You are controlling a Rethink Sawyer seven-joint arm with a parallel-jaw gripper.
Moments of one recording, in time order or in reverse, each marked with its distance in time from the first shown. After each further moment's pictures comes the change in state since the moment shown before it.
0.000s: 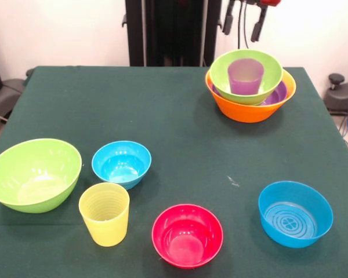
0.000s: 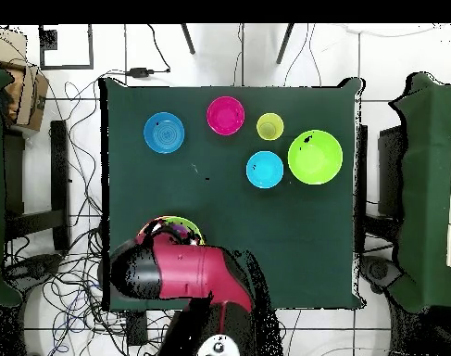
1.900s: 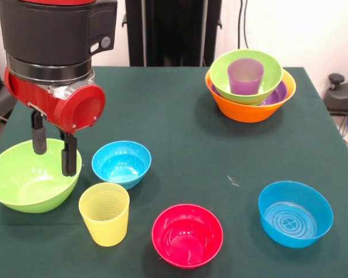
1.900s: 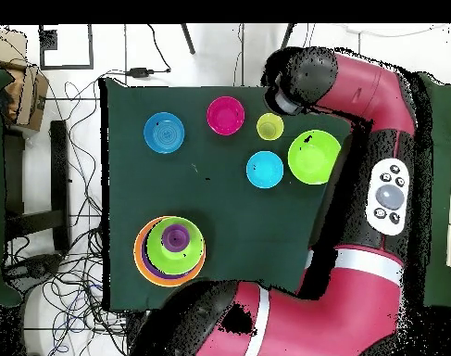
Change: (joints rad) arm -0.386 0.561 0.126 -1.113 -0.029 0.471 0.000
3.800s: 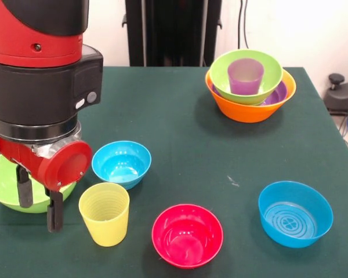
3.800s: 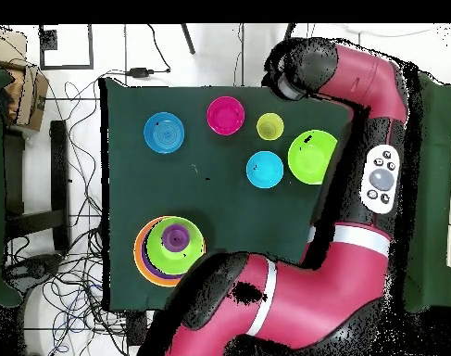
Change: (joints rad) arm -0.021 0.160 0.055 -0.228 -0.017 0.007 -0.021
